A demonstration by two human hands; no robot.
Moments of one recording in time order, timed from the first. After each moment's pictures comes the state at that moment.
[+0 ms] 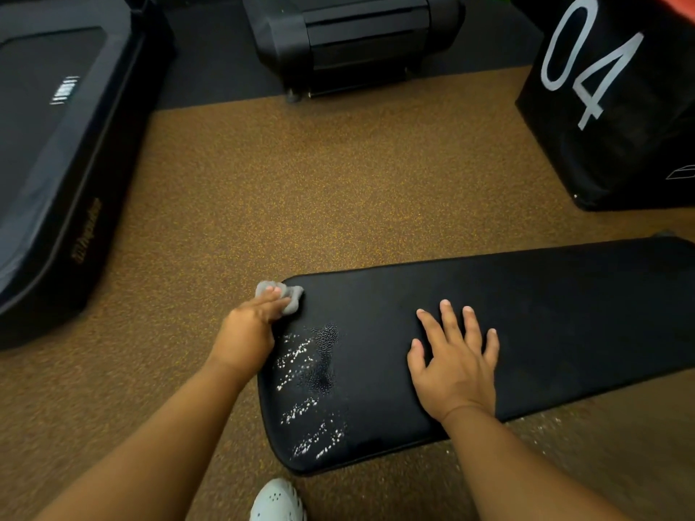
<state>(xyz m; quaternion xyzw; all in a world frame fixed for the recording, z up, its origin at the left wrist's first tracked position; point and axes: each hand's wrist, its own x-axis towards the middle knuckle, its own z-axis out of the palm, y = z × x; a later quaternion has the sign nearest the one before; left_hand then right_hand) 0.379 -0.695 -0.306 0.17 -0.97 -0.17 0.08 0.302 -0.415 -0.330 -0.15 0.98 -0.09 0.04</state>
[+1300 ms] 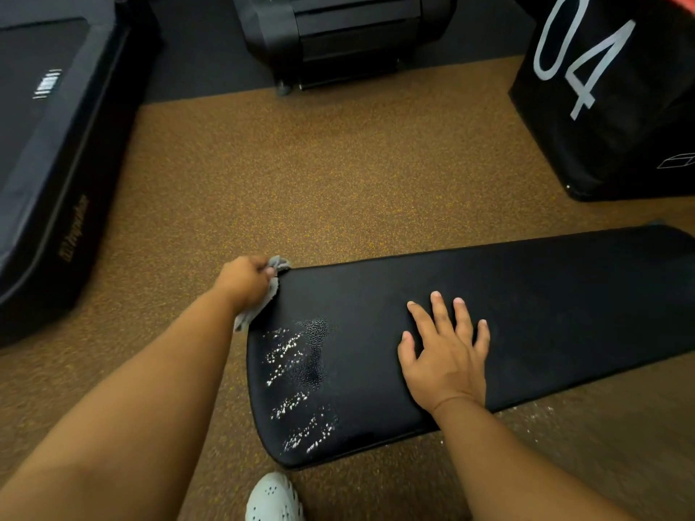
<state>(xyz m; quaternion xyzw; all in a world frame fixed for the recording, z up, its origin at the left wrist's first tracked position) 0.312 -0.722 -0.287 0.30 -0.92 -0.23 -0.09 0.301 -0.414 -0.329 -0.15 0.98 -0.10 0.04</state>
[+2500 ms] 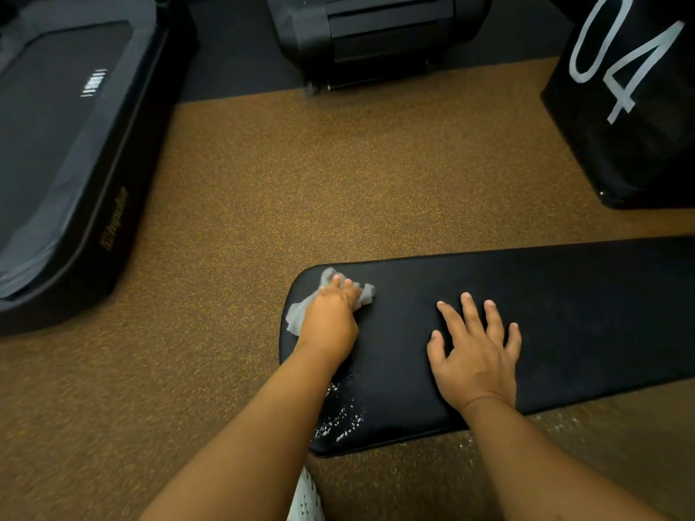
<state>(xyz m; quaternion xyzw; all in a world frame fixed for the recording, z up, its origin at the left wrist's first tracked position) 0.336 -0.616 -0.296 0.19 -0.97 -0.17 -0.04 0.301 -0.416 -0.331 -0.14 0.99 -0.09 0.03</state>
